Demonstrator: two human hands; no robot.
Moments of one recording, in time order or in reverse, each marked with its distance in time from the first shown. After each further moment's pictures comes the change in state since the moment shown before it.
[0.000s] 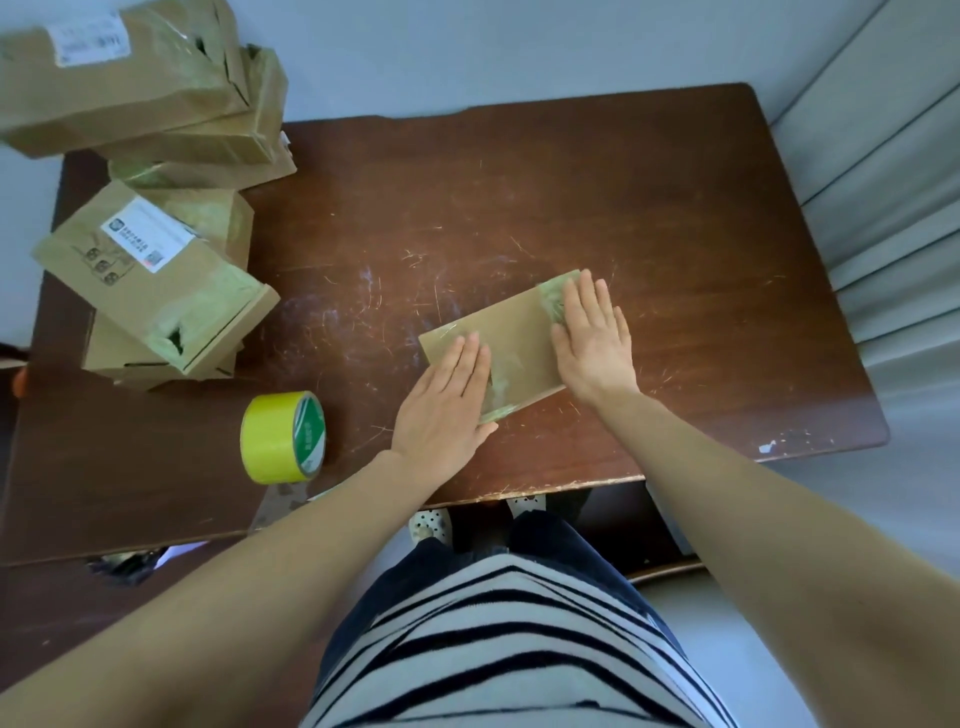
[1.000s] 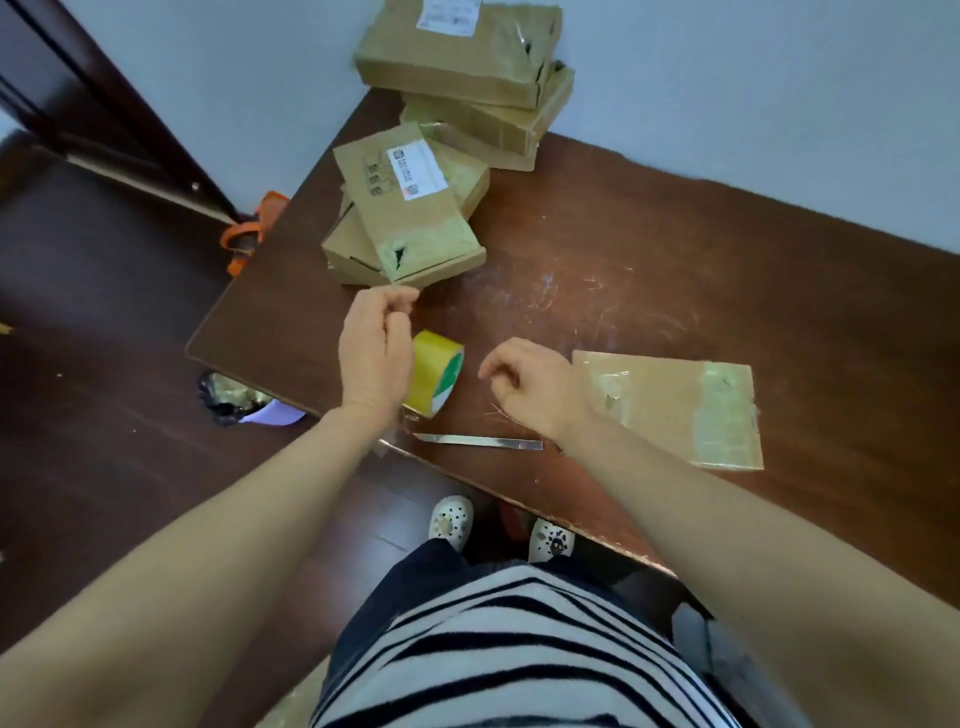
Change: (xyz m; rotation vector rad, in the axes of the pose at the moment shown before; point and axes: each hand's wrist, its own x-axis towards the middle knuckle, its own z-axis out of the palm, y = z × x) left_hand -0.096 -0.105 -0.046 -0.852 0.892 -0.948; right_hand -0.024 -0.164 0.026 0.188 -0.345 -0.725
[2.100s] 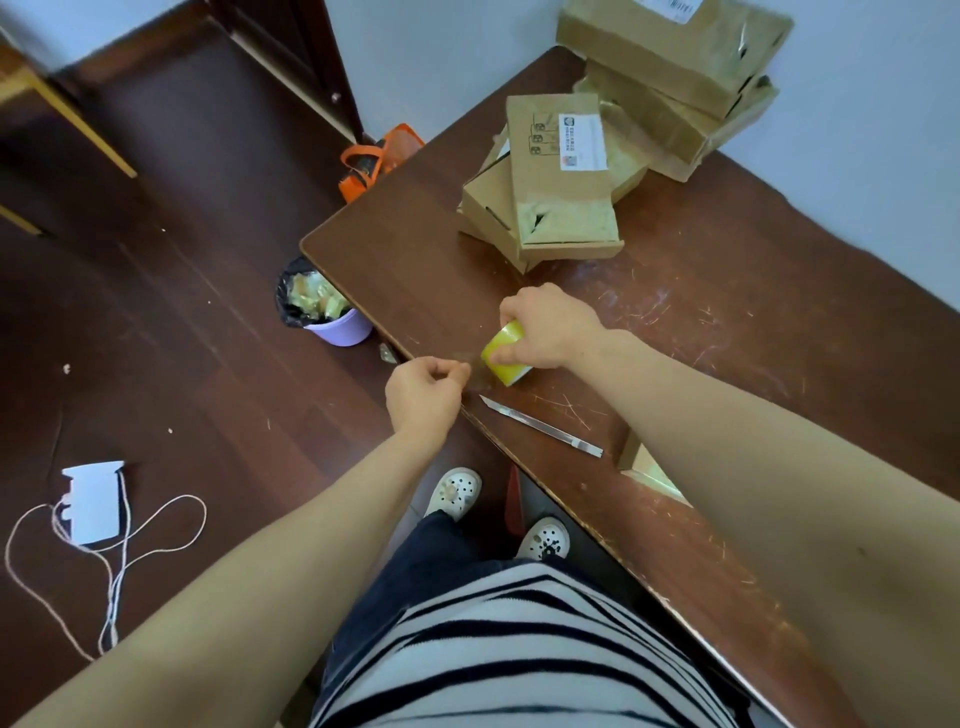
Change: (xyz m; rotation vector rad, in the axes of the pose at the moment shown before) left_hand -0.076 -0.055 -0.013 -0.095 0.150 -0.777; right_hand 0.084 -0.058 0.035 -0.538 -0.521 -0.238
